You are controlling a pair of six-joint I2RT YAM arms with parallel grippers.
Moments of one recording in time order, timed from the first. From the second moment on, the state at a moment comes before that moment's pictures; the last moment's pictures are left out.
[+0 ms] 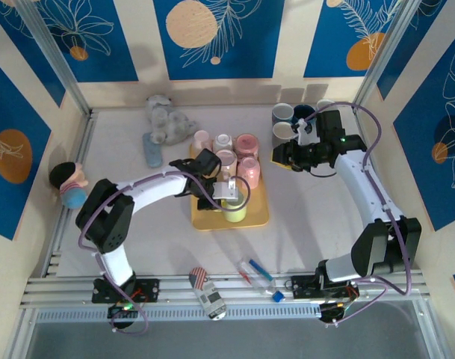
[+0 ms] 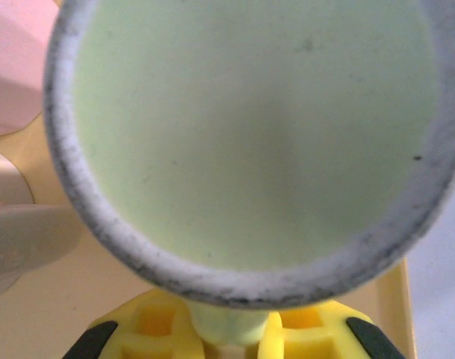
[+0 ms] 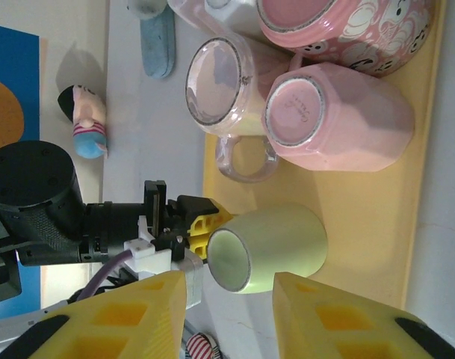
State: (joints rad) left arm -0.70 1.77 1.21 -0.65 0.31 0.85; right arm 0.11 1.41 1.29 -0.90 -0.73 0.34
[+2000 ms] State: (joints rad) left arm -0.31 1.21 0.73 0.30 0.57 -1.10; right arm 0.45 1.47 1.16 -0.09 -1.01 0.96
